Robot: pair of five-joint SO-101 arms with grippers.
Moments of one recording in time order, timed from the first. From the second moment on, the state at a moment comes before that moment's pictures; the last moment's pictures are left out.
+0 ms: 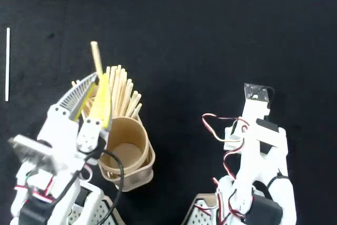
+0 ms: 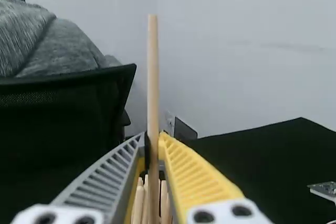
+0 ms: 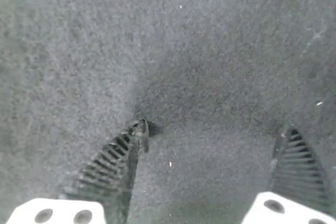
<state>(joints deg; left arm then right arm) 16.6 -98.6 59.6 42.1 -0.9 21.6 -26.6 69.1 49.8 12.1</state>
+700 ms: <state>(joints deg) -9.7 -75.6 28.4 66.5 5.8 21.6 -26.6 69.1 49.8 12.1</state>
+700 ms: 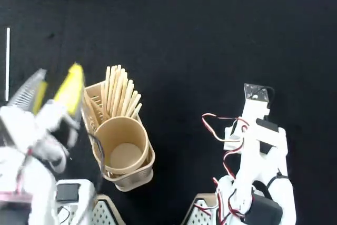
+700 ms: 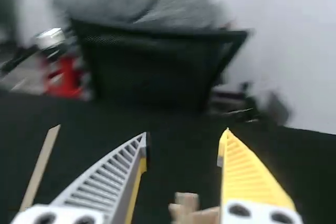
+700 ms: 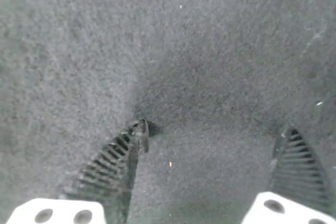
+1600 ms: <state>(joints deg) -43.3 42.5 -45.8 81.0 -18.7 21.6 -26.6 69.1 49.8 12.1</state>
